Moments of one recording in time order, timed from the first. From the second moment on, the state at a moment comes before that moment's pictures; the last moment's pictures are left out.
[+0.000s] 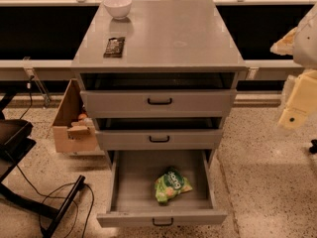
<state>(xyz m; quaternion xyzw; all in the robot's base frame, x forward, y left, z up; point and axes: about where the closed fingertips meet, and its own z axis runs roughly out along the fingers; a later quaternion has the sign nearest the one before) 0.438 -0.216 0.977 -0.60 0.78 -0.04 0.16</state>
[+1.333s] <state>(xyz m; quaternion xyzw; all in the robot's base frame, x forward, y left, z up) 0.420 -0.213 0.785 -0.62 0.78 -0.05 0.08</state>
